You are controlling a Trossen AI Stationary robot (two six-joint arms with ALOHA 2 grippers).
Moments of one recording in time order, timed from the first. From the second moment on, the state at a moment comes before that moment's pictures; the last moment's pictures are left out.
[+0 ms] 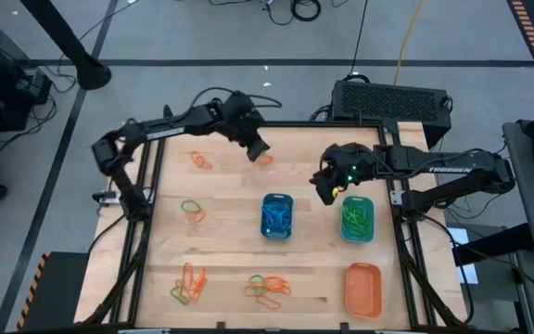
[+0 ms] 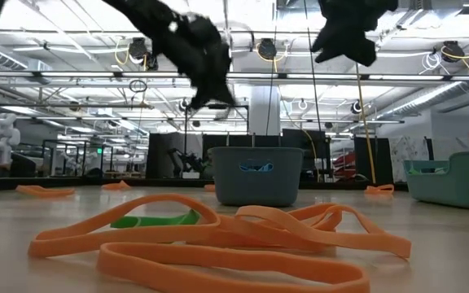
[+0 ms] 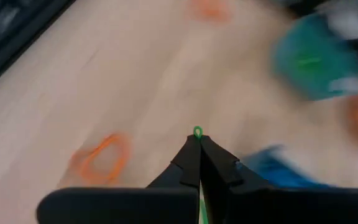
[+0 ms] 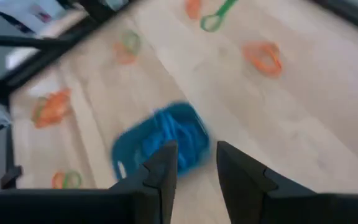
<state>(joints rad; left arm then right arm) 0.53 1.74 1.39 -0.49 0.41 -0.13 -0.07 1.16 1.07 -0.64 0.08 0.59</state>
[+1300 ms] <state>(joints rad) 0.30 1.55 1.39 -0.19 0.57 -0.15 -0.09 1.32 1.07 0.03 0.02 0.28</state>
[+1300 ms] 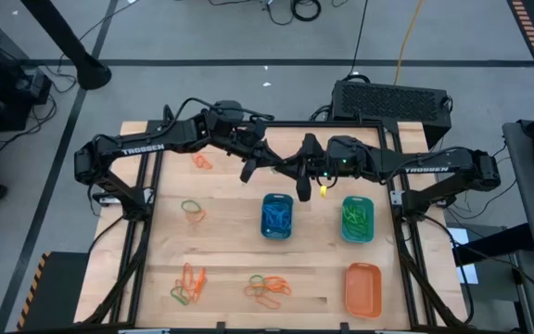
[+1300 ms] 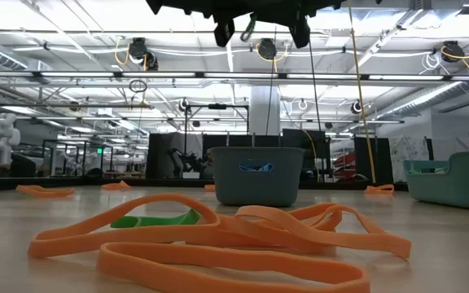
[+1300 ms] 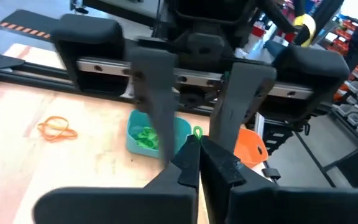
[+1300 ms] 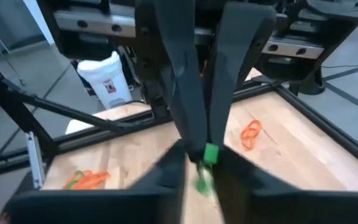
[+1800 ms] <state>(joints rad) 0.30 1.55 1.39 -0.22 0.54 -0.15 -0.09 1.30 1.07 -0.04 -0.01 0.24</state>
